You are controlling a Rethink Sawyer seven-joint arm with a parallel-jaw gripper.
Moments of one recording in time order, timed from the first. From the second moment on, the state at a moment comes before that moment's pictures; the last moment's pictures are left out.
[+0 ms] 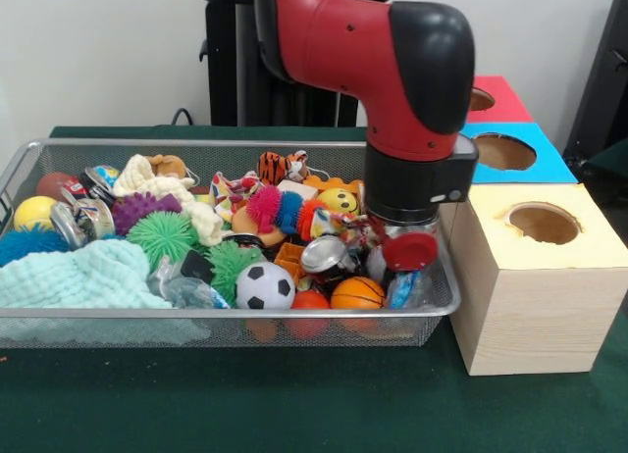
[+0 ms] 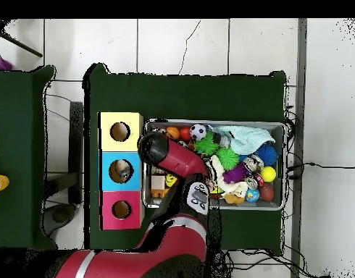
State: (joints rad) arm 0.04 -0.29 -0.20 1.52 0.52 0.32 2.70
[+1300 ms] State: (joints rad) arm 0.07 -0.36 -0.21 1.52 0.53 0.48 2.70
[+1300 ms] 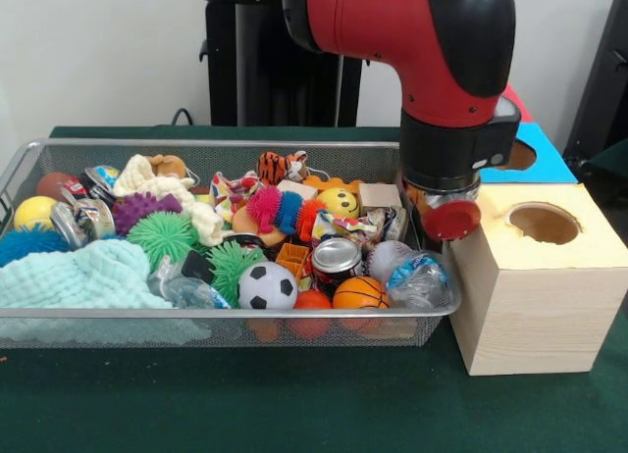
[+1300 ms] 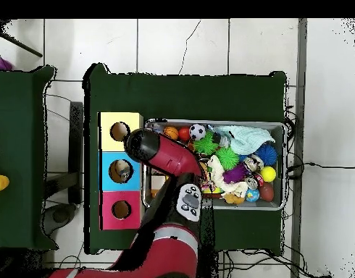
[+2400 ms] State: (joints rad) arm 0.08 -0.36 -0.24 1.46 0.49 0.55 2.70
